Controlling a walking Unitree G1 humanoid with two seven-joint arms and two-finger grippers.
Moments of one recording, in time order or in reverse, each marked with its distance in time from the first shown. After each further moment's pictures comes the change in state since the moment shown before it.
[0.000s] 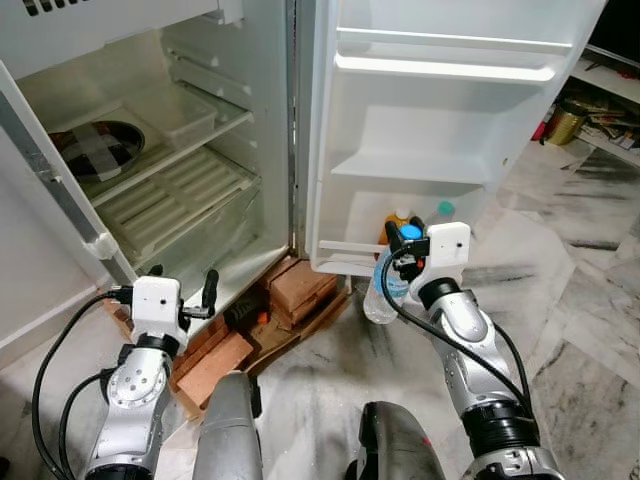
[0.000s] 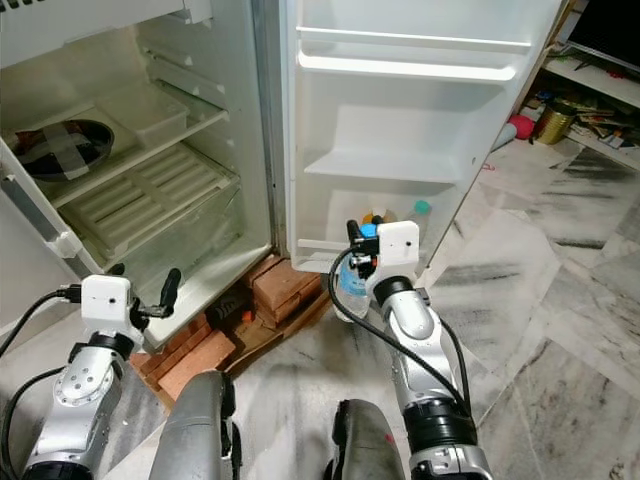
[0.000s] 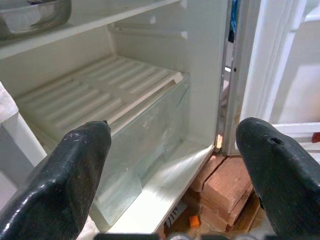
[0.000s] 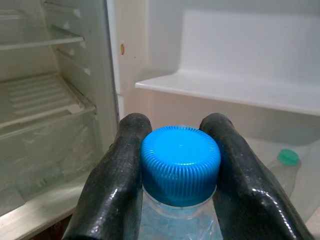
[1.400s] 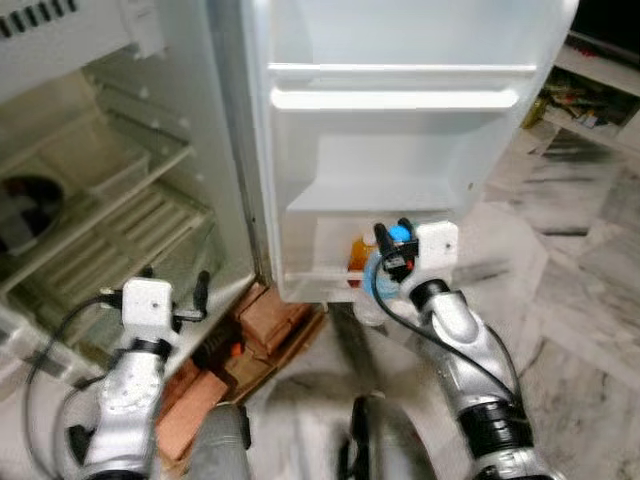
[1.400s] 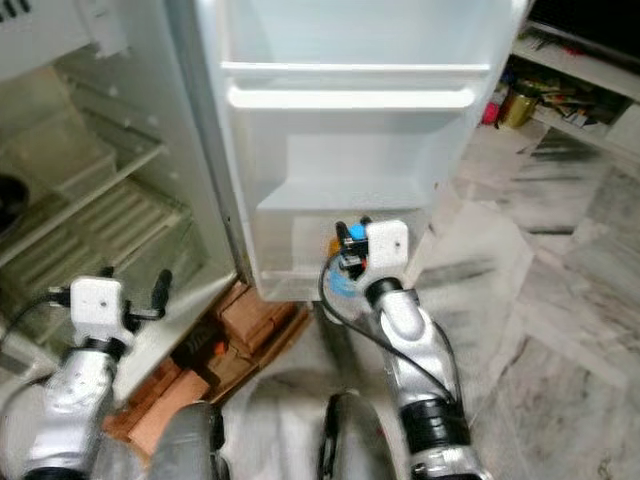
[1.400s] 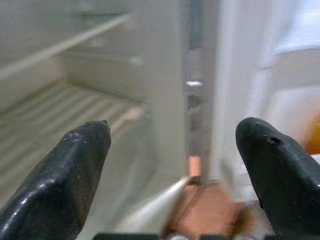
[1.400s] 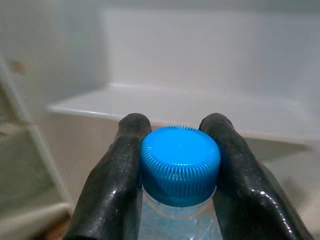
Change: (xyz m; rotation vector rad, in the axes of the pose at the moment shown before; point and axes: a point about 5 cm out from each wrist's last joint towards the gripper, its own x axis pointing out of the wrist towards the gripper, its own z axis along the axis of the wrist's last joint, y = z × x) left arm 0.000 -0.006 0.000 -0.007 -0.008 -0.013; right arm 0.000 0.001 -0.001 -0.010 0.010 0.013
